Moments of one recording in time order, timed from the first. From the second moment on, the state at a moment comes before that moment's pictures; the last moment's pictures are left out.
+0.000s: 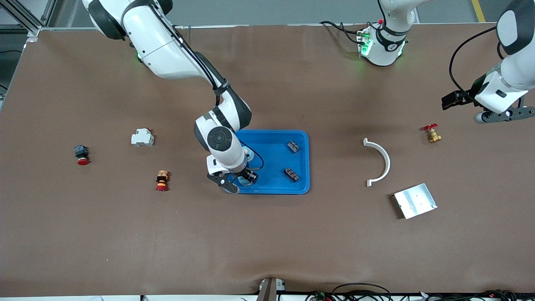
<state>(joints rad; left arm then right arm) 0.37 -0.18 -0.29 -2.11 0.01 1.80 0.00 0.58 0.82 0.03 -1.49 0.03 2.42 1.13</state>
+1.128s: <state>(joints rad) 0.37 -0.07 -0.29 -1.74 -0.04 1.61 0.02 0.58 0.82 0.03 -1.49 0.03 2.42 1.14</state>
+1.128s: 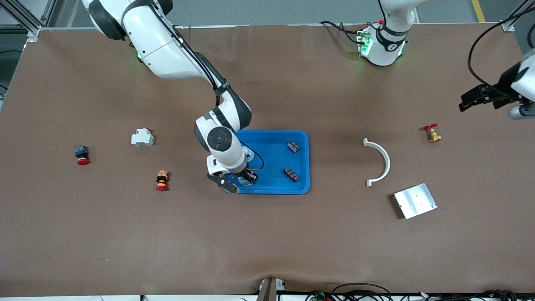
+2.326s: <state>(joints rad) 0.35 0.07 -0.30 -1.60 -0.02 1.55 -0.08 0.55 0.76 0.00 -1.37 -0.07 2.16 1.04</state>
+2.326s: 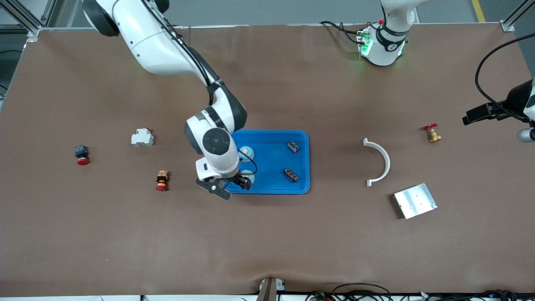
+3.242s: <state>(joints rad) 0.35 0.08 -0.31 -1.59 -0.02 1.58 -0.08 0.39 0.68 -0.01 -1.37 -0.08 1.93 0.67</state>
